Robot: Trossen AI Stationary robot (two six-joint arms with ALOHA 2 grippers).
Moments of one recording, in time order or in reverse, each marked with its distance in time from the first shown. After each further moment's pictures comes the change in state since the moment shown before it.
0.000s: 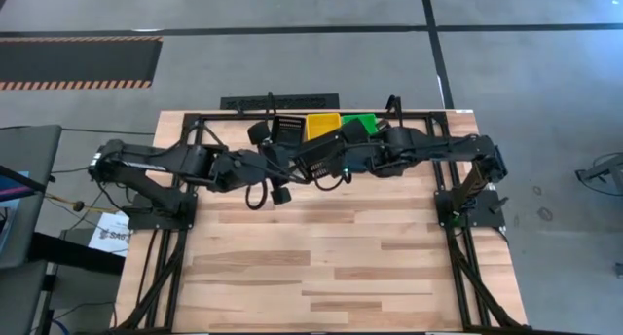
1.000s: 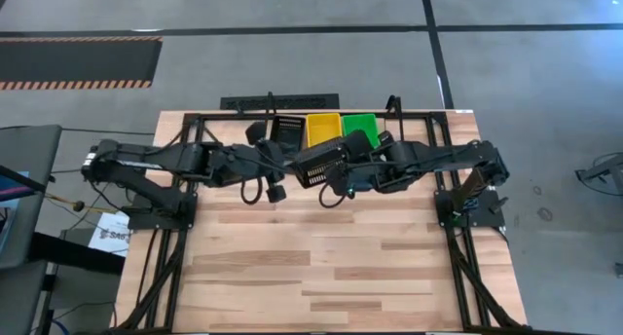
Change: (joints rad) left arm 0.034 -0.076 -0.120 0.075 0.099 -0.031; right arm 0.102 -0.001 0.000 -0.013 0.087 0.119
